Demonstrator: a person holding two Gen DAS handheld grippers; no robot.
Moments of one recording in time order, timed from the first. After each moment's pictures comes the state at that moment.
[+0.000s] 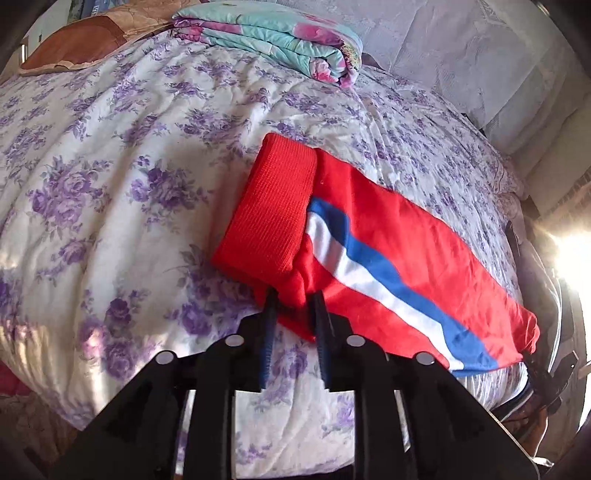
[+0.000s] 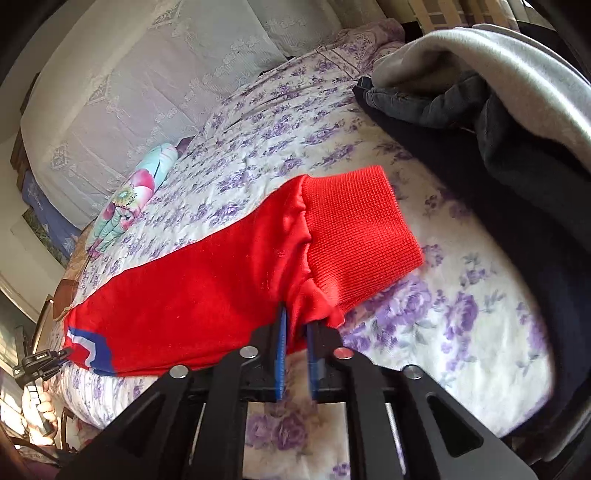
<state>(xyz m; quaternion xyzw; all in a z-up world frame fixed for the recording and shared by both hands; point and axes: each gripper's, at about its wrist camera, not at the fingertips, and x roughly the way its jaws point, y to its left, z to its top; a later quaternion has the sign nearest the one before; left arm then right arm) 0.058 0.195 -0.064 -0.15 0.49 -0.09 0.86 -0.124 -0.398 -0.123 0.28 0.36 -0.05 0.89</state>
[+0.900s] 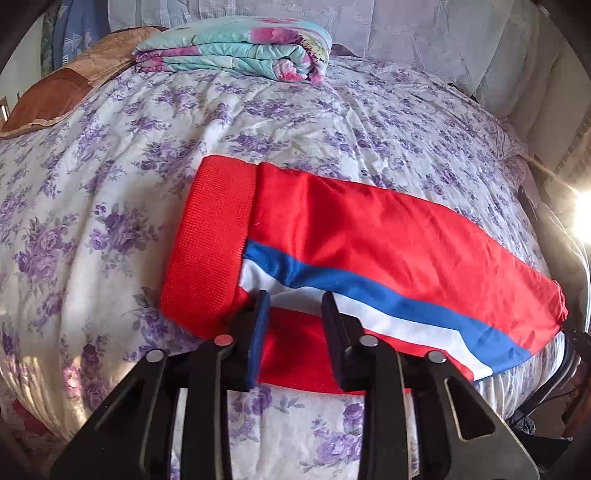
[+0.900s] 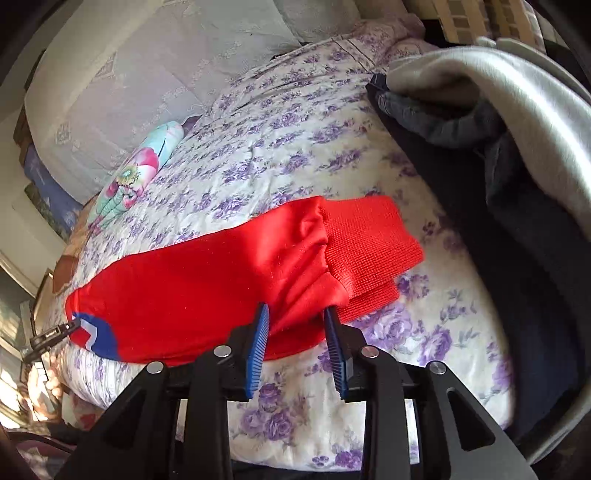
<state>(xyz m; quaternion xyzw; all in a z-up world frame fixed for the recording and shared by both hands) 0.075 0.150 -0.068 -0.06 0.47 -0.09 0.87 -0.113 -0.405 -0.101 0.25 0.41 -0.03 0.88</state>
